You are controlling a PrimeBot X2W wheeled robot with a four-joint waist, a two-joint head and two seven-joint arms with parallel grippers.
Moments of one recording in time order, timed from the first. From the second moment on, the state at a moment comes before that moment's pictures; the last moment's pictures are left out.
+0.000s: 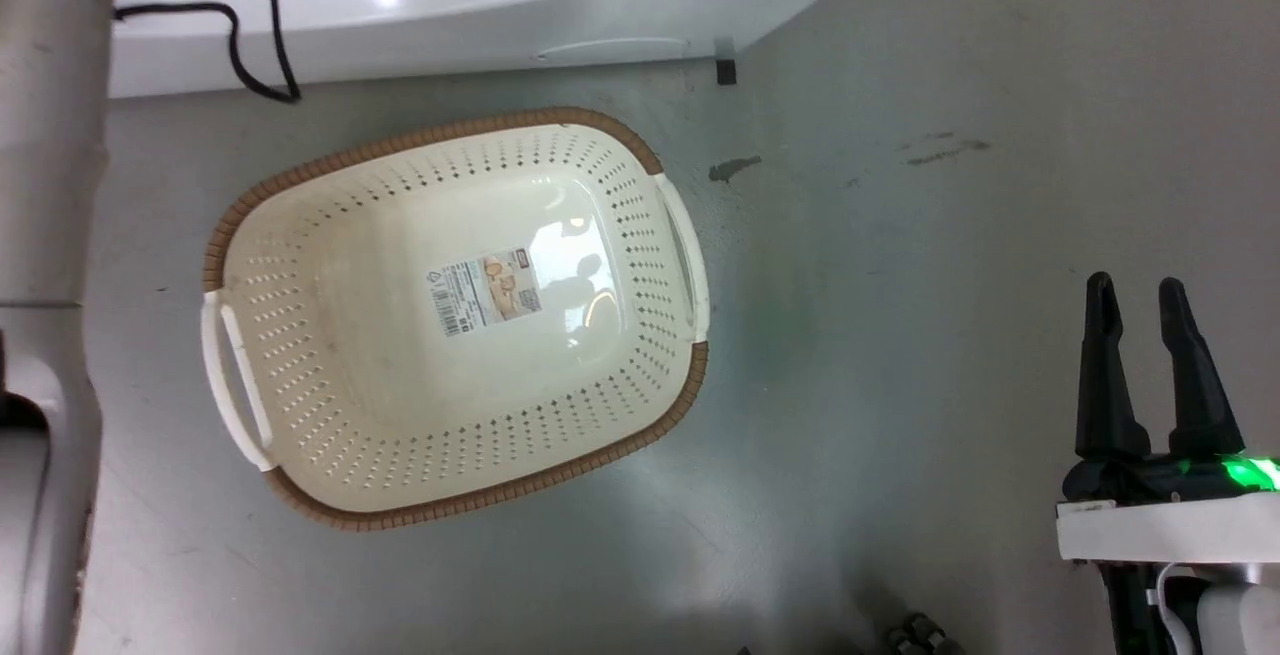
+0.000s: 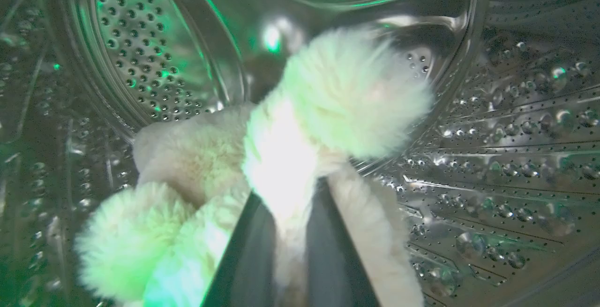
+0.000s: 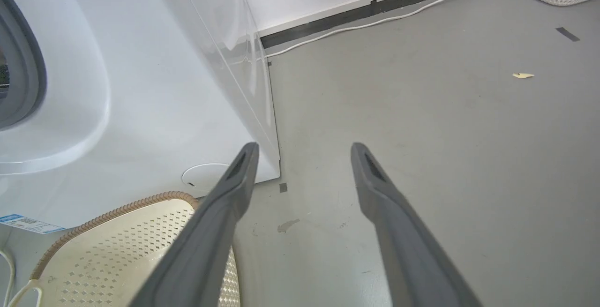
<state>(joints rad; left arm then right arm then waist) -1.46 0.34 -0.32 0.73 -0.40 0.09 -0.17 -0.11 -0.05 -0.06 -0.06 0.42 0.13 -0.26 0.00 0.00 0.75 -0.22</state>
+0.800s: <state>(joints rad) -1.60 0.43 -0.31 0.73 -0.39 0.13 -0.09 -0.11 -0.05 -0.05 -0.08 0.45 0.13 -0.26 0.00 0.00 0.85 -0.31</state>
